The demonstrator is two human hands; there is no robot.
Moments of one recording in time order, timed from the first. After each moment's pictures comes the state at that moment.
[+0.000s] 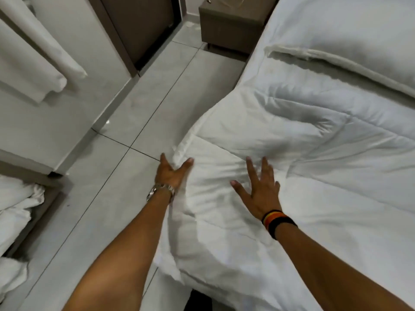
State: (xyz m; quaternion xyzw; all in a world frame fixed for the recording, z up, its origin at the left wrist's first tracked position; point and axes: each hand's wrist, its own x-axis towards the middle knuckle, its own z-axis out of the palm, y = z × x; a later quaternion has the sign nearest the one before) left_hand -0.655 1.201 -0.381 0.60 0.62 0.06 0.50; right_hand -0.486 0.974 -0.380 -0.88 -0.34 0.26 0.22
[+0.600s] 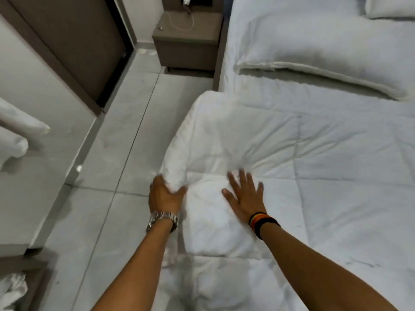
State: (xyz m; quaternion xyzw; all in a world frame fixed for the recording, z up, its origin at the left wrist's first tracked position) left_hand -0.649 1.308 -0.362 0.75 0.53 0.07 0.39; right_hand -0.518 1.100 -0.394 -0.91 -0.30 0.24 0.14
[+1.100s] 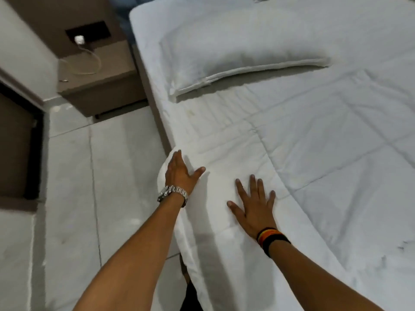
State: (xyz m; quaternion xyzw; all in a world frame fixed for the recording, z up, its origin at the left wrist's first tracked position) left_hand -0.357 1.372 -0.374 0.93 0.18 -0.09 0.32; right_hand -0.439 1.131 -0.420 -0.97 -0.05 0.17 0.16
